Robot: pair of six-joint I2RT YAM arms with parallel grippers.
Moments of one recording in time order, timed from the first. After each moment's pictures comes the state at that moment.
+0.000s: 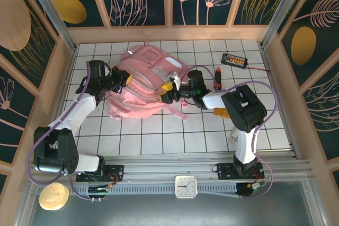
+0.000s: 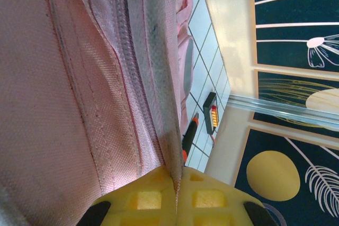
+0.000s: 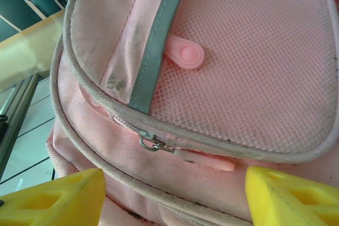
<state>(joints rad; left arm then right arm) -0.12 1.37 0.92 -0.13 0.52 -1.25 0.57 1.93 0.94 0.63 -0.81 0.06</state>
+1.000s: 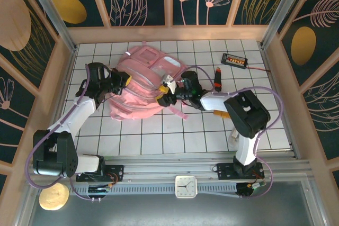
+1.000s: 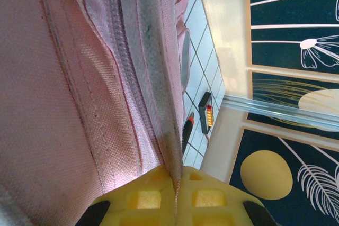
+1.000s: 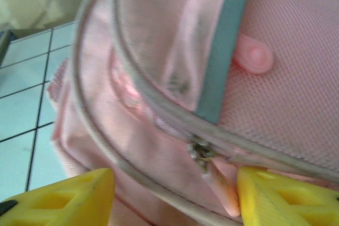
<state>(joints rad) -0.12 1.34 0.87 -0.09 0.52 -1.28 0.64 1.84 0.95 0.44 -0.68 -0.16</state>
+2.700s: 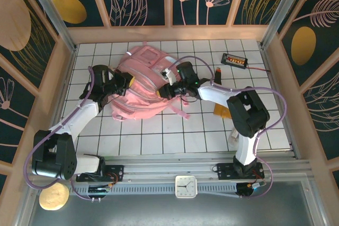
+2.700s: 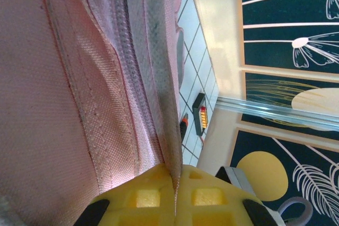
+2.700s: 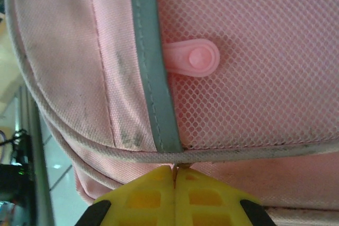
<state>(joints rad) -0.18 1.33 0.82 0.01 0.44 -1.33 0.64 1.87 1.22 -0.06 -0.68 0.24</state>
